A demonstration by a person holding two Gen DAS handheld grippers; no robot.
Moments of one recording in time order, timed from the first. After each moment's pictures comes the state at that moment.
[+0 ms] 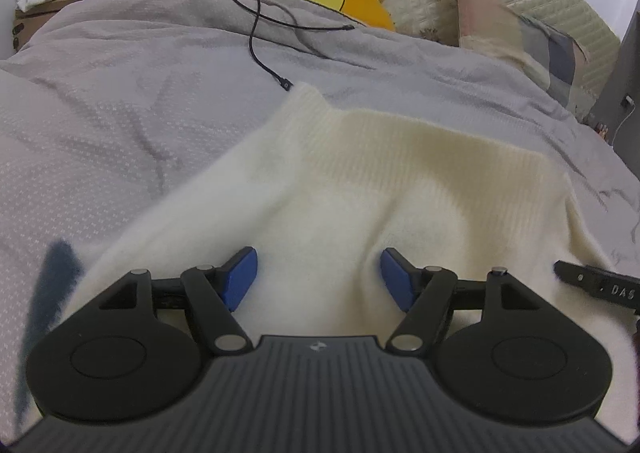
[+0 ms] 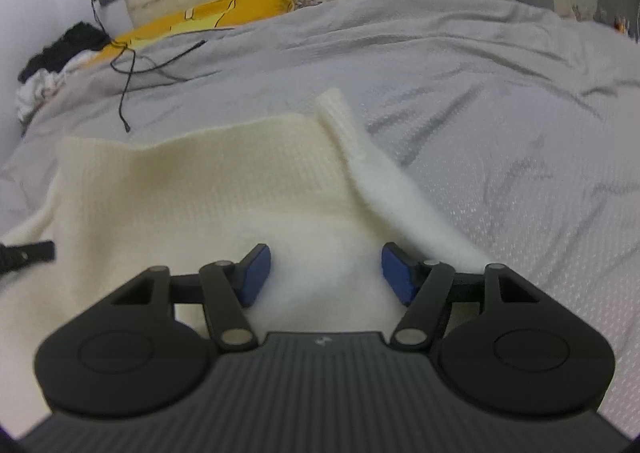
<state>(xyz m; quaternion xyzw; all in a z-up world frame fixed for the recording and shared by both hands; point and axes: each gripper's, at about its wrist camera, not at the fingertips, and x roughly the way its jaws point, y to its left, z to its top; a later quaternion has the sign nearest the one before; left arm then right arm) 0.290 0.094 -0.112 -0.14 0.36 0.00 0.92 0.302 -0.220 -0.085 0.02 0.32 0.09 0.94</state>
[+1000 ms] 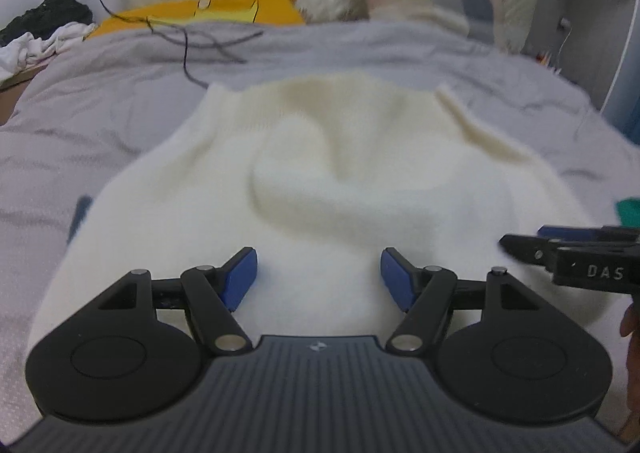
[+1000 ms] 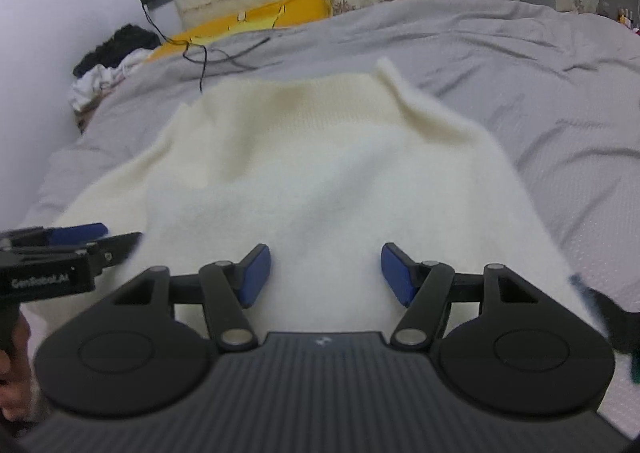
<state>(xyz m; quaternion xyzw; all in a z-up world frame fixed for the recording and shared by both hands) 0.157 0.017 -0.072 -0.02 0.36 -0.07 0.93 0.158 -0.203 -0.065 0.05 0.31 0.13 0.94</state>
